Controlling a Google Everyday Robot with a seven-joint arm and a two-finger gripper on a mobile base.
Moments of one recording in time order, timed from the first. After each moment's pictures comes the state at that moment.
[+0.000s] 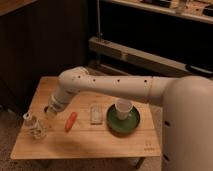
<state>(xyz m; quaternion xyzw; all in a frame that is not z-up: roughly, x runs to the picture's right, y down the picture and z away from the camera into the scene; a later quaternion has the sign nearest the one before) -0.269 0.116 0.671 -0.41 -0.27 0.18 0.85</state>
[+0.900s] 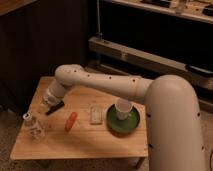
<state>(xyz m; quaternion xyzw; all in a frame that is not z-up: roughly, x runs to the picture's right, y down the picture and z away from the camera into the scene) -0.324 0.089 0.689 -0.43 -0.33 0.16 0.83</state>
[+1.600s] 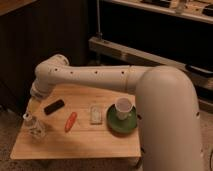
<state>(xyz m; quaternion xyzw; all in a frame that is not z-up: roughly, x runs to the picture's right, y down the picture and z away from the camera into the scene) -0.338 0.039 0.686 -0.30 -0.28 0.16 0.90</state>
